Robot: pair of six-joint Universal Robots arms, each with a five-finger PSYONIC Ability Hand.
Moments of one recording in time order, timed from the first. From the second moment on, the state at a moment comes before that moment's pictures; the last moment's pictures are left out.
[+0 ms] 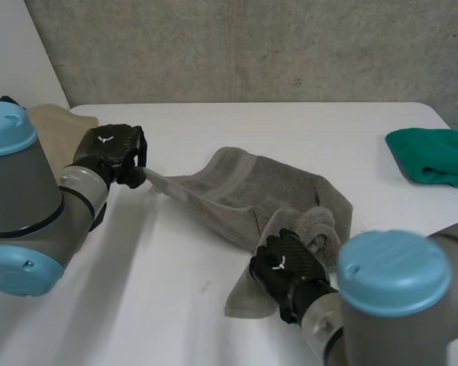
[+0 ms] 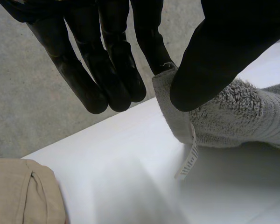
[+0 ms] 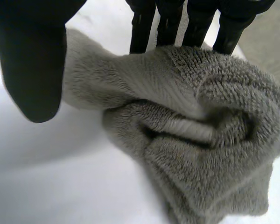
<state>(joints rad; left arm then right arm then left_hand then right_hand) 4.32 -1.90 -1.51 3.24 -1.60 3.24 2.35 -1.23 1.74 -0.04 1.65 2.49 1.15 1.20 1.19 1.20 0.98 0.56 0.55 0.55 0.55 0.38</state>
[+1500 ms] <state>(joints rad) 4.44 -1.96 -1.70 3.61 -1.53 3.16 1.56 -0.90 1.35 -0.11 0.90 2.79 1.15 1.20 1.19 1.20 0.98 1.01 1.00 1.02 1.02 0.84</state>
